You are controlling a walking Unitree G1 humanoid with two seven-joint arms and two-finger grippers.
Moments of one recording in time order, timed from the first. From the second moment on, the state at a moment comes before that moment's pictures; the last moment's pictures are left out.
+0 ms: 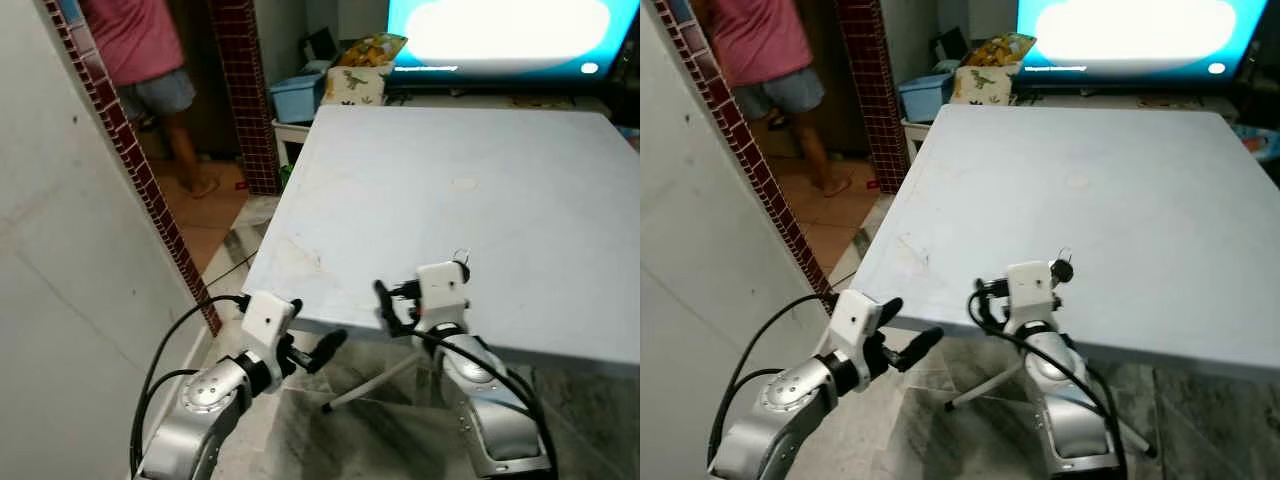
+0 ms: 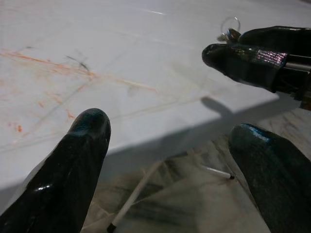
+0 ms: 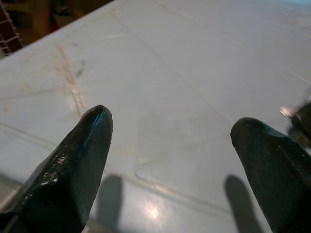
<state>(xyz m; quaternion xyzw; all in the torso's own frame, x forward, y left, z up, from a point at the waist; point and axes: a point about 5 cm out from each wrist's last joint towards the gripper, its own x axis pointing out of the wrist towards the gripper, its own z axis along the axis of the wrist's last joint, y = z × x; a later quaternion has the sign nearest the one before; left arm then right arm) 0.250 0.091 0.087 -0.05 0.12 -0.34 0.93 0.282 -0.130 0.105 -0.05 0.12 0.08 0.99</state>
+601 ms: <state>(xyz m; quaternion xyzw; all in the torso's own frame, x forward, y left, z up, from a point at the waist) 0.247 0.081 0.088 -0.06 0.11 -0.36 0.93 0.279 -0.144 0.102 -0.07 0.12 0.03 0.99</state>
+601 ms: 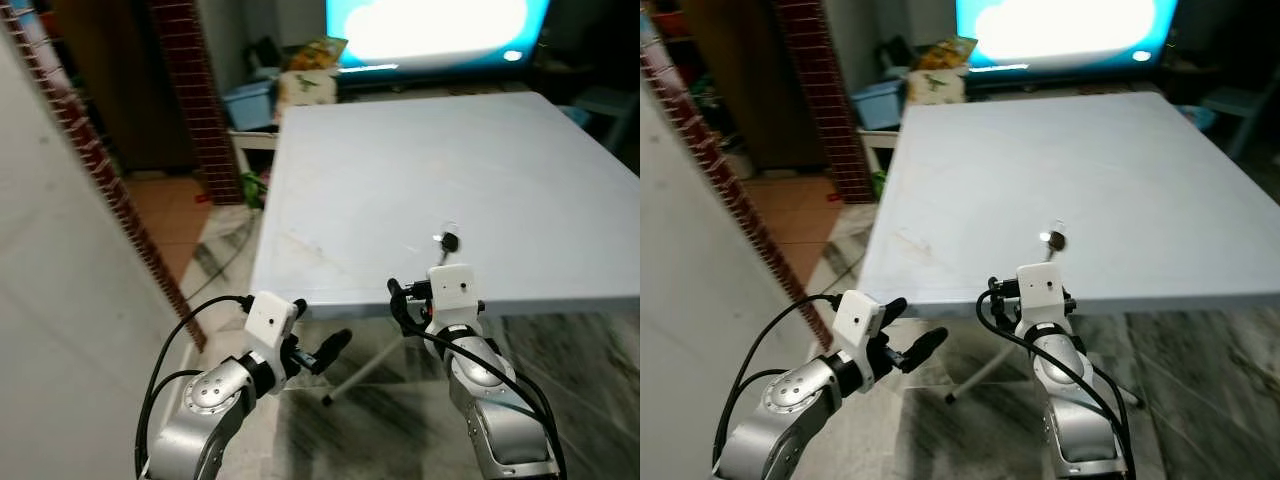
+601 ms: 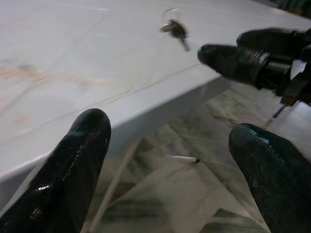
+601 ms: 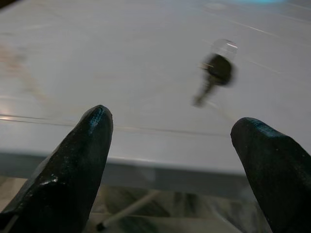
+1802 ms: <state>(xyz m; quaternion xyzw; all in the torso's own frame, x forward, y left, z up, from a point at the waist) 0.246 0.080 0.090 -0.06 0.11 -0.37 0.92 0.280 -0.138 0.103 -0.07 0.12 0.04 0.99</state>
